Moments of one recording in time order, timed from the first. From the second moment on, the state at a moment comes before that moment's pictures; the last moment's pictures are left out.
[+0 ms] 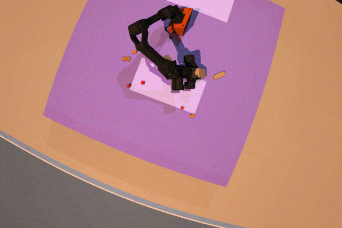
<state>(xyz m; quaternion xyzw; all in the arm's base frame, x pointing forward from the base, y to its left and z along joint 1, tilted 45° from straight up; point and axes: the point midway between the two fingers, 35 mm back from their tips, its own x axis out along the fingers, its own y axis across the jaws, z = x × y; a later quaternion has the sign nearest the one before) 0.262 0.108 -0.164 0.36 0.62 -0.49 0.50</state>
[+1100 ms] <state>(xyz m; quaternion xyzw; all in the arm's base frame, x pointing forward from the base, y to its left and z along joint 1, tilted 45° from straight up) 0.255 0.159 -0.126 0.19 0.61 -0.48 0.60</state>
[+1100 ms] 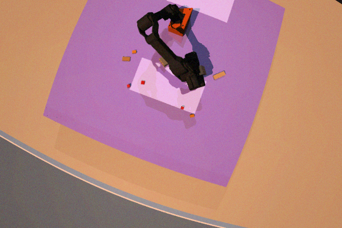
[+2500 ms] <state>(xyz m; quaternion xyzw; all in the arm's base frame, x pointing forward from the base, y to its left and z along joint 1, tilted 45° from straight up) 0.230 0.149 -0.049 -0.08 0.56 -0.43 0.70</state>
